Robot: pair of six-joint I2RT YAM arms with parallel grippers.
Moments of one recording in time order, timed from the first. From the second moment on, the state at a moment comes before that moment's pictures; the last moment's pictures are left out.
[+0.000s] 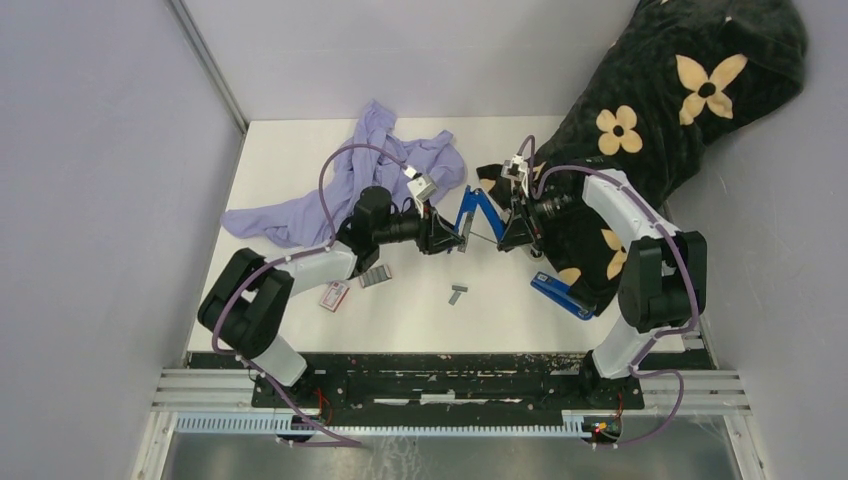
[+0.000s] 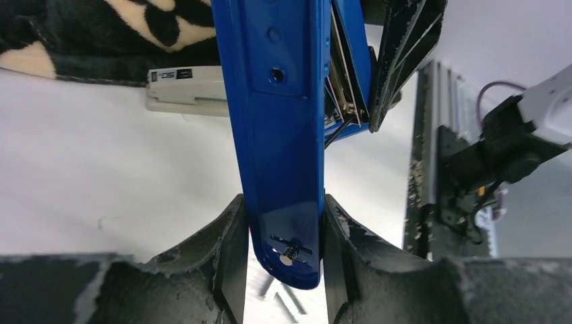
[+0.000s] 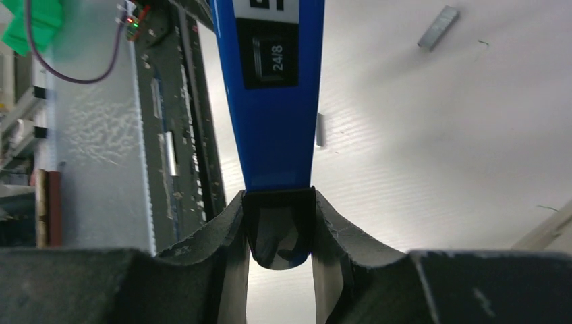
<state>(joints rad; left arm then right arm) -0.58 1.61 0.85 0.49 0.73 -0.17 0.15 1.72 1.36 -1.07 -1.05 -0.80</state>
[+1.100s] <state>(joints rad) -0.69 1.45 0.64 0.96 0.34 -0.65 0.14 1.69 1.36 -0.86 -1.20 -0.27</state>
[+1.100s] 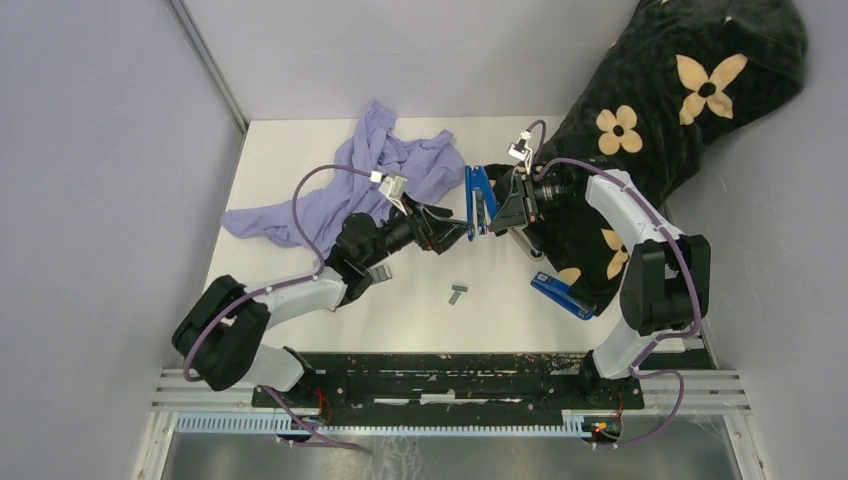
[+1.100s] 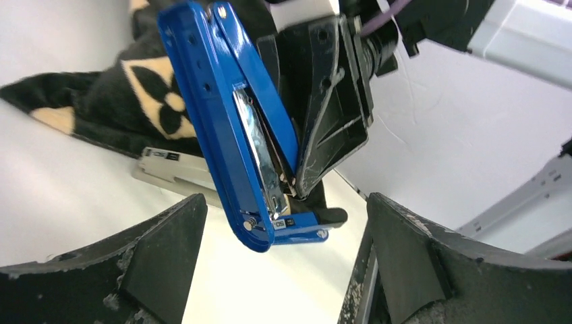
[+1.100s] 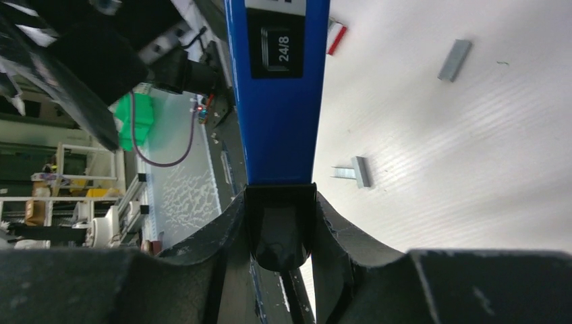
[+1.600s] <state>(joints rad) -0.59 0.95 0.54 0.43 -0.08 -0.60 0.20 1.88 1.62 -0.85 -0.68 -0.14</state>
